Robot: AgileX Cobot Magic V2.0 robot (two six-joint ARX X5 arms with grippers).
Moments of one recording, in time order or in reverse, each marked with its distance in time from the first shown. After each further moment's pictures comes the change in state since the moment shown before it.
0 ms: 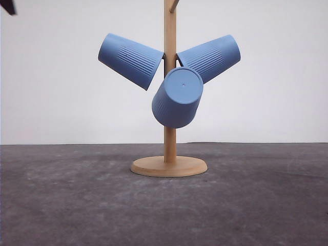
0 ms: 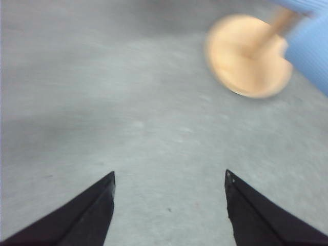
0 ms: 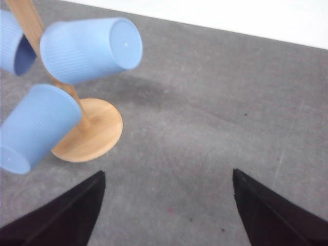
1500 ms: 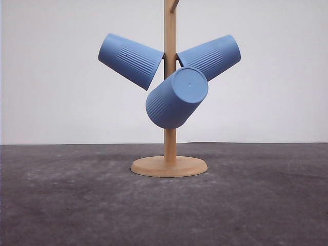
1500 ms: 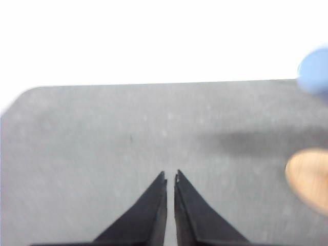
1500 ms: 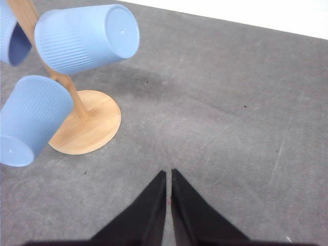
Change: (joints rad) left_arx 0.119 -0.867 -0.947 0.786 -0.128 -0.085; right_arx -0.010 0.003 0.000 -0.014 -0.006 0.000
